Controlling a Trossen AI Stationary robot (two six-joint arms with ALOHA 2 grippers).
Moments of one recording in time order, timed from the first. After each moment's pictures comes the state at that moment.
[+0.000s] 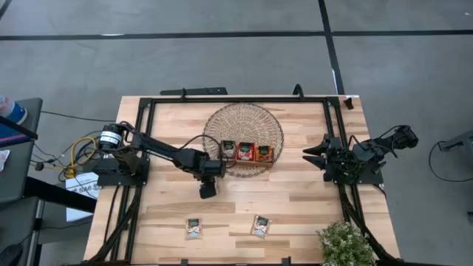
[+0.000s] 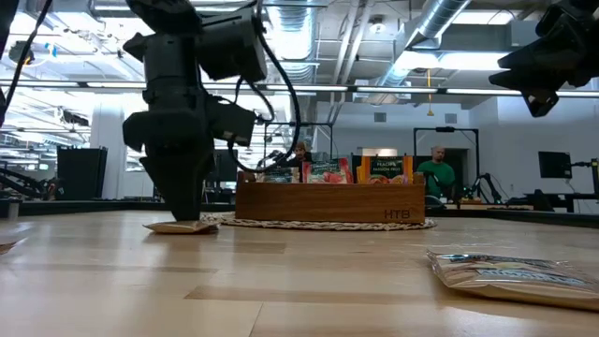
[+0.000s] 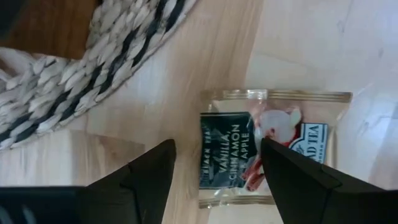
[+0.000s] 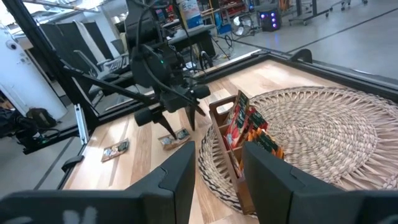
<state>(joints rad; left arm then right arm) -0.10 1.75 0.98 -0.55 -0.02 -0.33 0.43 0.04 0.22 -0.35 0.55 0.37</state>
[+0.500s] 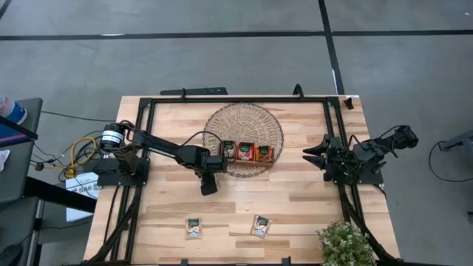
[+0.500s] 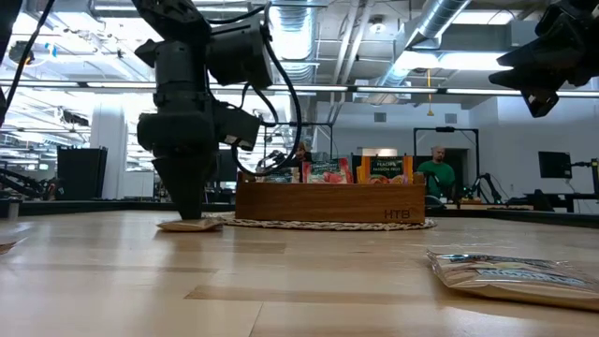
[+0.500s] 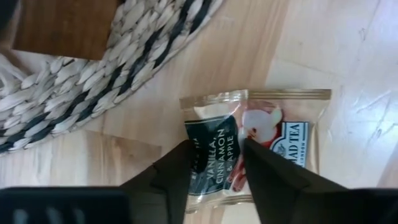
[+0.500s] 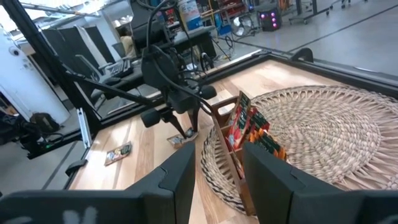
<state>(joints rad) -0.07 1.81 0.98 -0.53 0.05 -0.33 0.43 0.04 0.22 -0.34 0.55 0.39</state>
